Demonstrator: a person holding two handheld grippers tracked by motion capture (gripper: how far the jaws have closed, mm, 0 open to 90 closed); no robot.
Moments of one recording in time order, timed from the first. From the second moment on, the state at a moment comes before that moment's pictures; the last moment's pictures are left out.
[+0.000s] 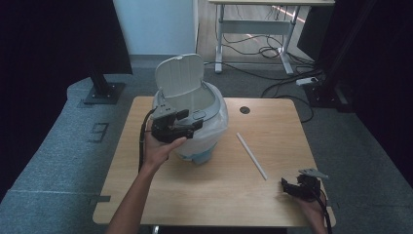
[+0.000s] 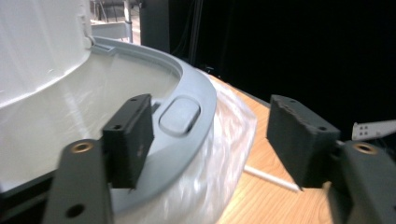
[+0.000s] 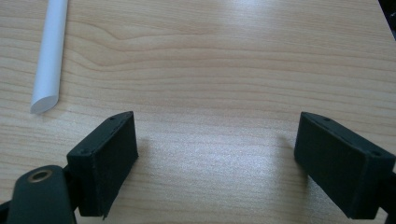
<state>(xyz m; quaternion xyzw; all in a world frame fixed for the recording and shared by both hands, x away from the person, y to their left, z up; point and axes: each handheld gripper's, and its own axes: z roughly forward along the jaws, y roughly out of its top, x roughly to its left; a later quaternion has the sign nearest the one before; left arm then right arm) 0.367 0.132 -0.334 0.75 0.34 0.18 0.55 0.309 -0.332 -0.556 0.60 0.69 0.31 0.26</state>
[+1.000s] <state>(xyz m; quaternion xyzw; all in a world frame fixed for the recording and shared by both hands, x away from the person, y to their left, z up) 0.334 0.202 -0.469 0.78 0.41 0.16 0.45 0.309 -0.332 -0.556 0.60 0.69 0.31 0.26</state>
